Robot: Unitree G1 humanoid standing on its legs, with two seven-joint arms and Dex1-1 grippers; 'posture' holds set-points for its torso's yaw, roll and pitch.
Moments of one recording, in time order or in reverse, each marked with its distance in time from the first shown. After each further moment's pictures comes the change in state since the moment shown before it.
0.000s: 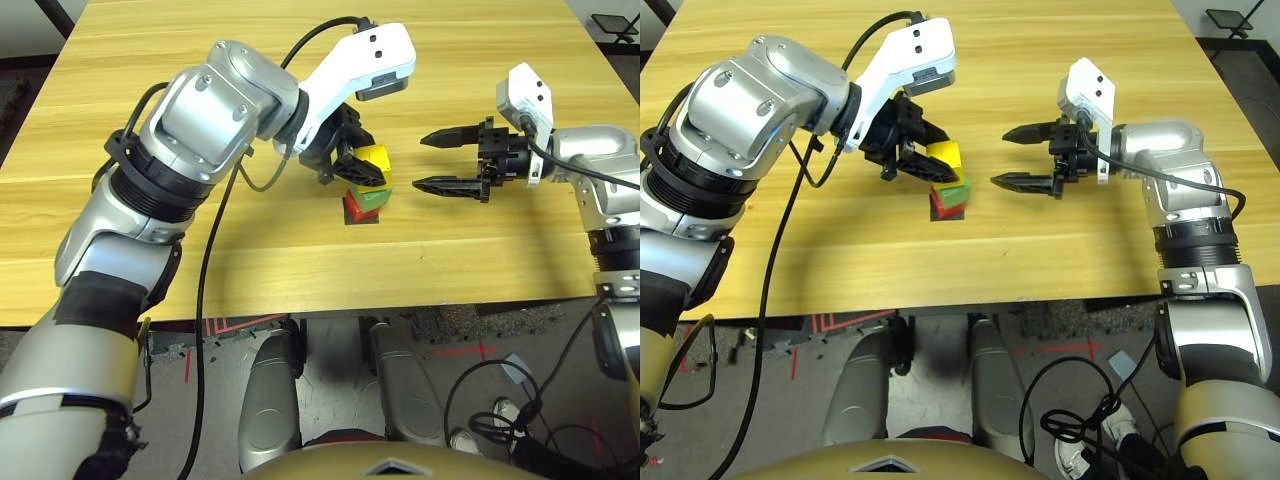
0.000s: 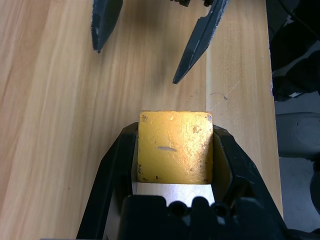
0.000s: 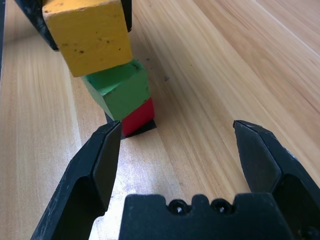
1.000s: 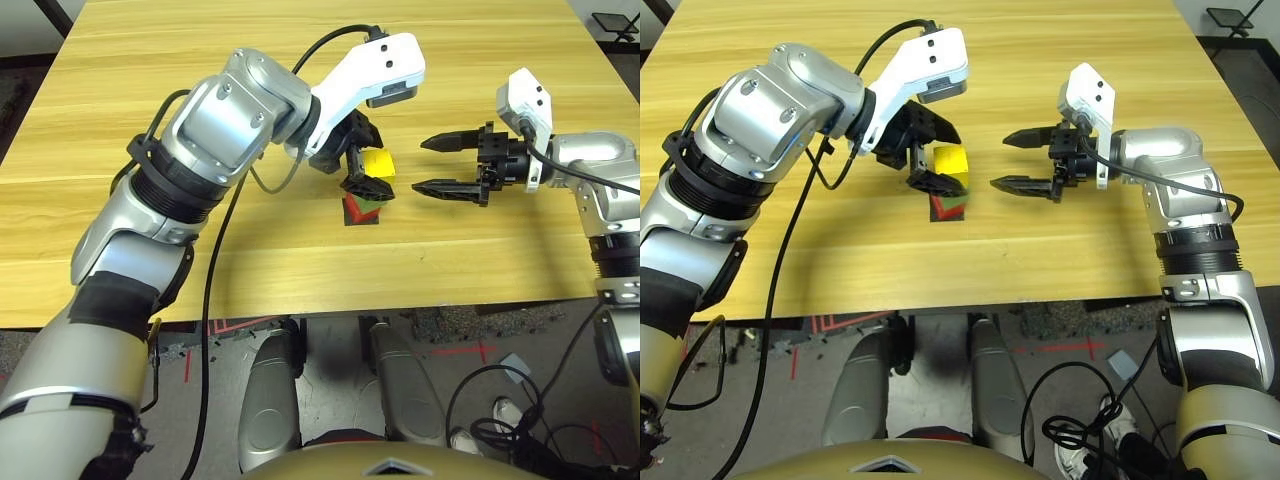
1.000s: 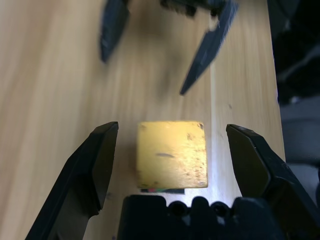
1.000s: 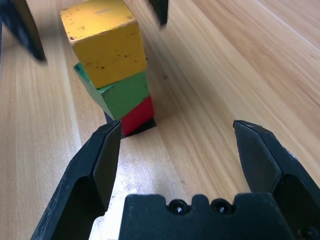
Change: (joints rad) left arm 0.008 -0.033 0.075 0.047 0.008 -0.047 0.022; right arm 0.026 -0.007 -0.009 -0.027 0.022 0.019 -0.018
